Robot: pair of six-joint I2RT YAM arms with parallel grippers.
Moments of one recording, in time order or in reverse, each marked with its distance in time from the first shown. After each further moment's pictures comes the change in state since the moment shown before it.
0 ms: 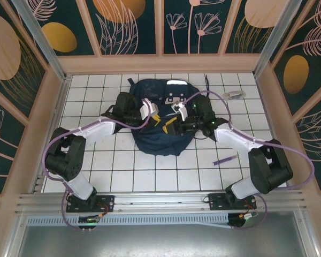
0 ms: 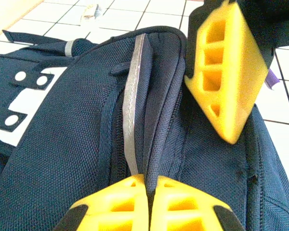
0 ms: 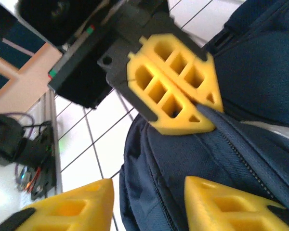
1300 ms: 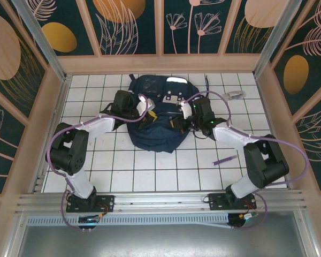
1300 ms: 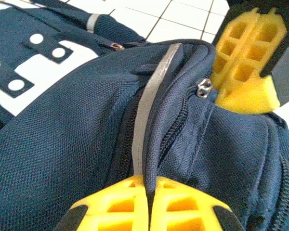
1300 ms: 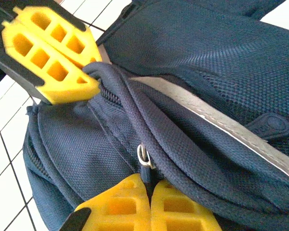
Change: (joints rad) left arm 0.055 0.074 0.034 -0.005 -0.006 -0.125; right arm -0.008 0.108 0.012 0.024 0.244 0.006
